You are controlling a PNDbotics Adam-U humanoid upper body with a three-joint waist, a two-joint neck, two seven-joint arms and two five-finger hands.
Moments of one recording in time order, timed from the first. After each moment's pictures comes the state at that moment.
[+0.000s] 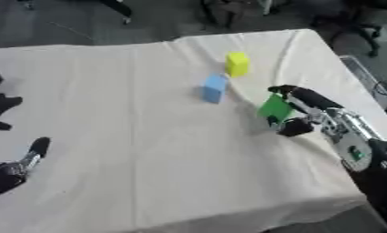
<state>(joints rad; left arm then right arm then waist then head) -0.12 0.26 -0.19 -1.94 -0.74 -0.01 -0.11 -0.27 -0.65 0.10 -1.41 0.65 -0.04 0.18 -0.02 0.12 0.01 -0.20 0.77</state>
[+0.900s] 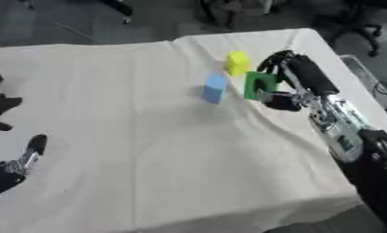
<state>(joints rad) -0.12 0.26 -0.19 -1.93 -0.72 0.00 -0.10 -0.33 -0.64 0.14 -1.61 0.66 -0.12 -0.16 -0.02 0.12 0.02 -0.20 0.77</state>
